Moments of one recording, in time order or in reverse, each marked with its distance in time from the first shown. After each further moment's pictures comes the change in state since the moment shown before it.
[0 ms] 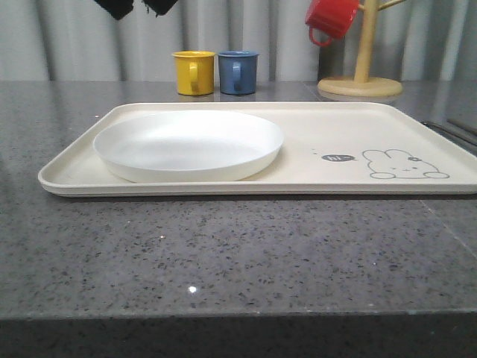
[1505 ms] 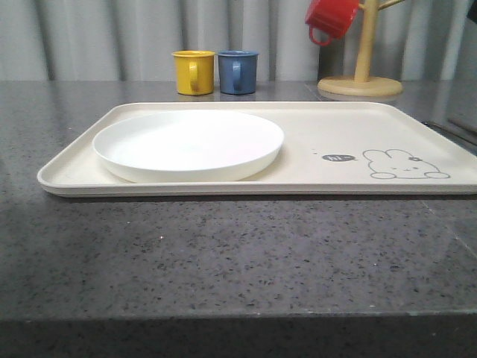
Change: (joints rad) left arm -0.268 -0.429 0.325 0.266 0.002 -0.263; right arm 0.066 0.739 -0.615 0.000 0.421 -0.007
